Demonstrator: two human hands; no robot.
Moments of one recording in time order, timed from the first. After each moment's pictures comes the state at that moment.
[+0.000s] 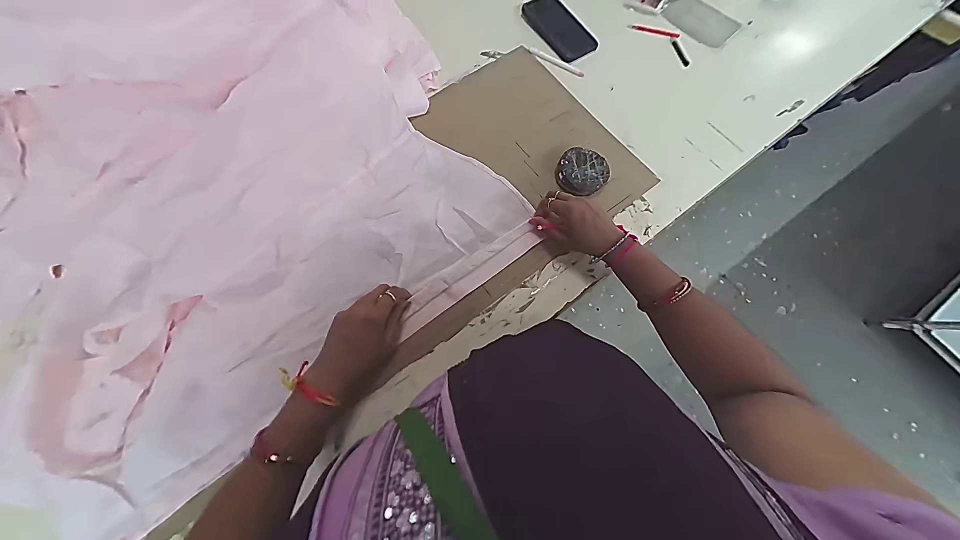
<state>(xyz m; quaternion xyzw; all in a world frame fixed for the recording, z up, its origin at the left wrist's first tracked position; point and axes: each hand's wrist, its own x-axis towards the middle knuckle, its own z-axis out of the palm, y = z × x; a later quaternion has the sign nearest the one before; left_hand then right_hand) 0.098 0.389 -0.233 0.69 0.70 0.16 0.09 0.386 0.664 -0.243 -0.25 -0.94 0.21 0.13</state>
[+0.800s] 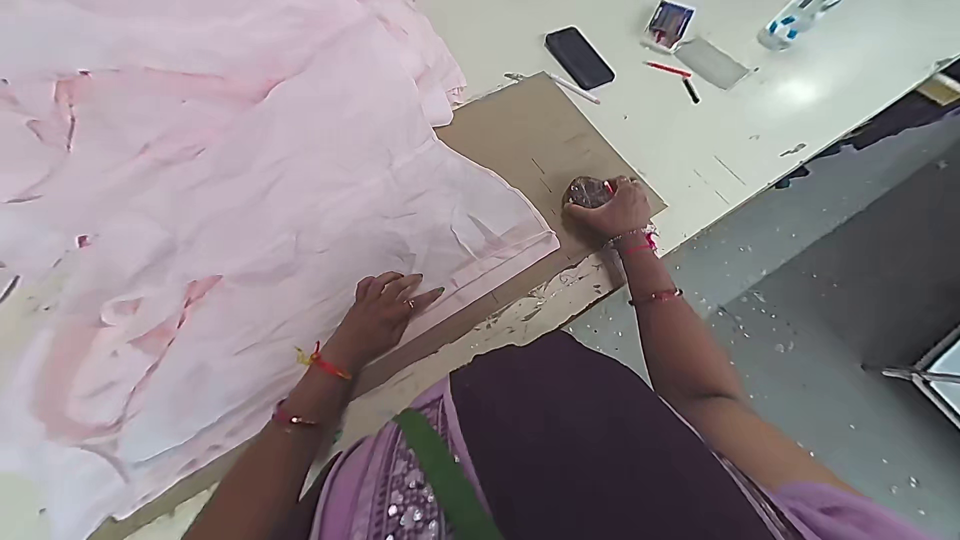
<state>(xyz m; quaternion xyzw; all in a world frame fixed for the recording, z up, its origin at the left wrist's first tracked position) 0.077 0.391 -0.271 0.76 0.62 0.18 0.02 0.392 0.696 -0.228 -0.62 -0.74 0.21 0.14</state>
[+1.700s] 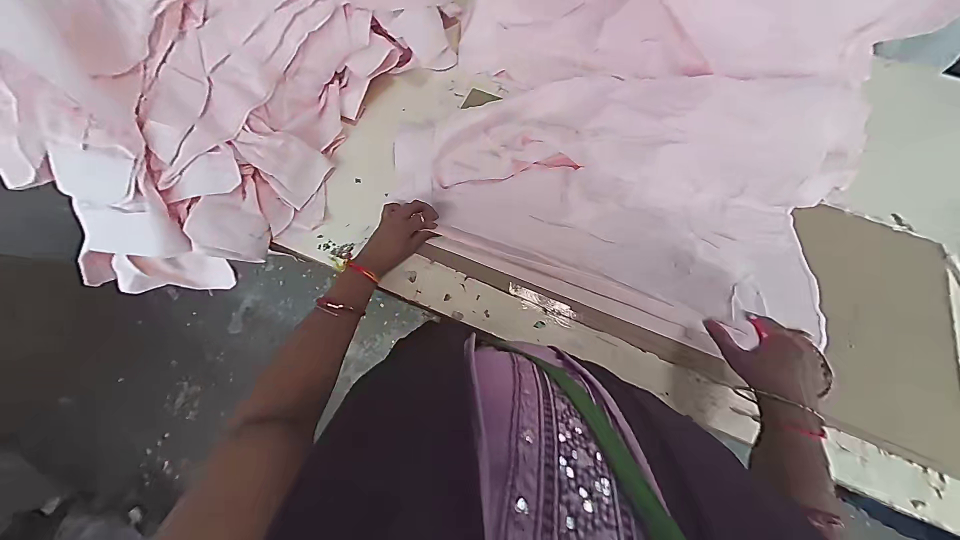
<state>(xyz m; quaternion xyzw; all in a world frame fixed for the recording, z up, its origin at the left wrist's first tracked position) -0.028 0.055 -0.273 0.40 0.87 0.29 -0.03 0.270 0.526 -0.203 -0.35 -0.92 0.16 0.02</state>
